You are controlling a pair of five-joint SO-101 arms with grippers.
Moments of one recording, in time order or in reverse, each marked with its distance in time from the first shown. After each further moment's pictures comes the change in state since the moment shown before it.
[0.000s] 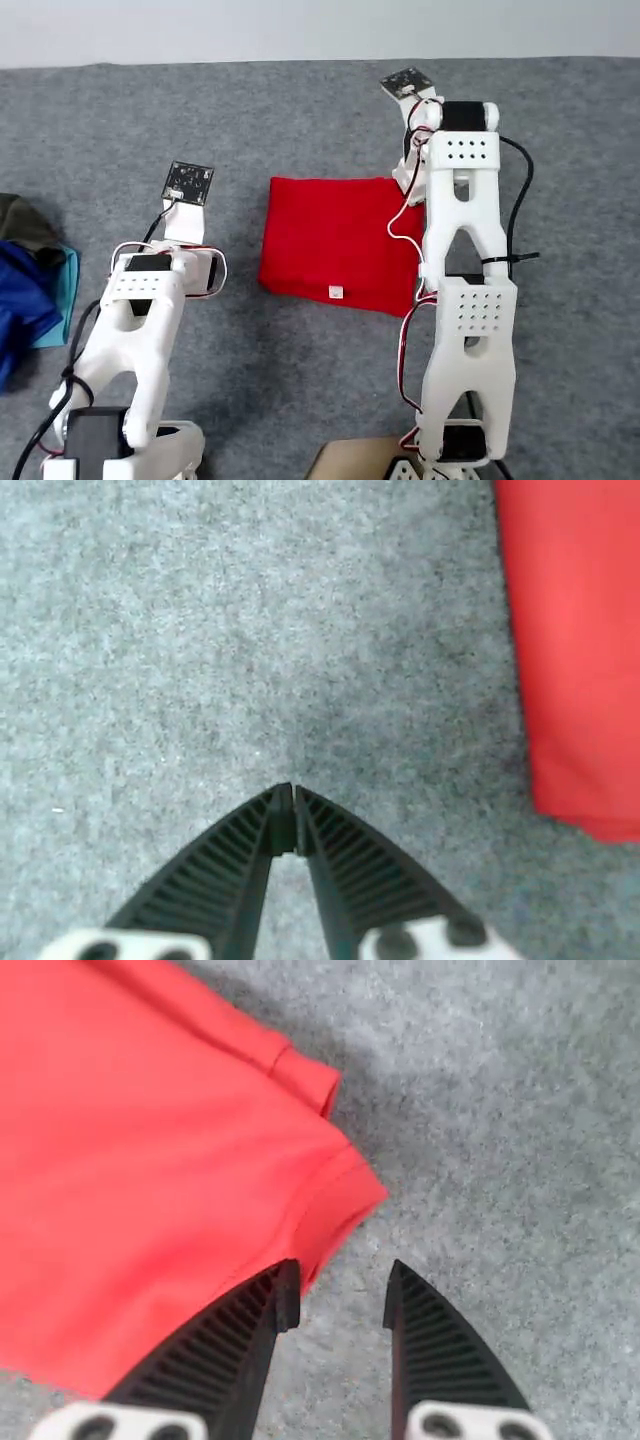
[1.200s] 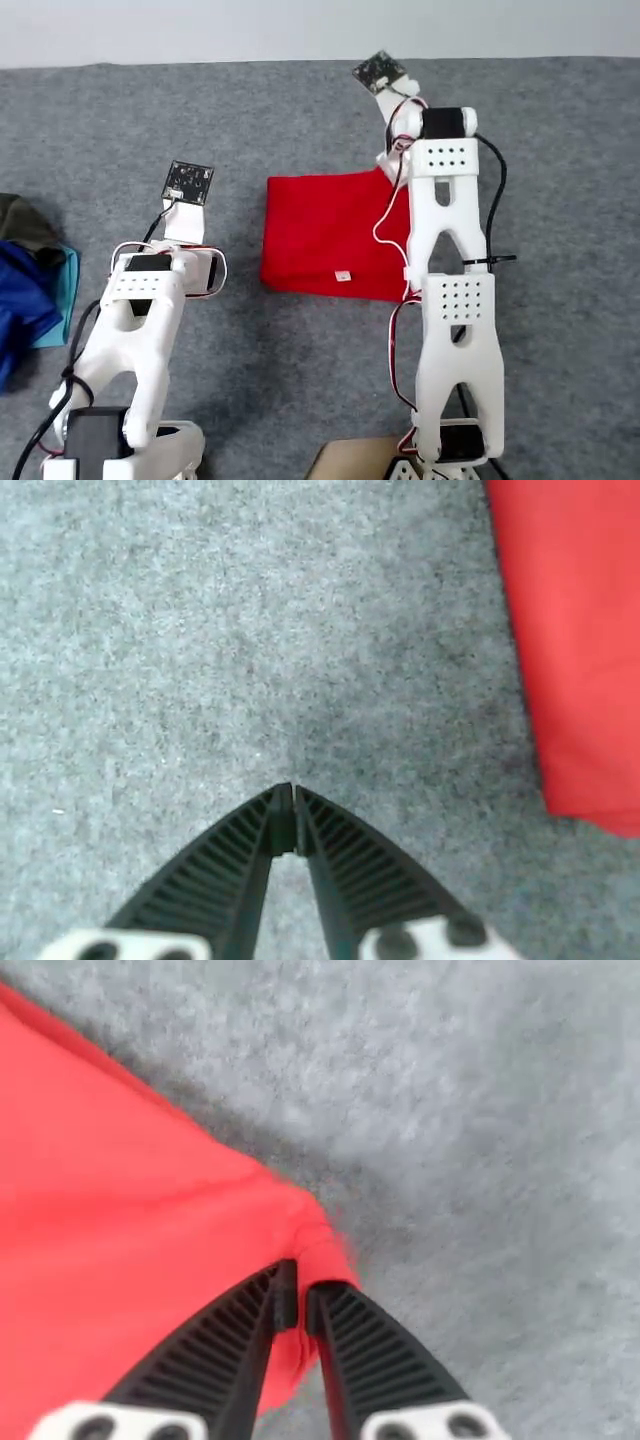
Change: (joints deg) left arm 0.0 0.0 0.0 -0.1 0.0; right arm -2.9 11.3 -16.6 -6.5 7.0
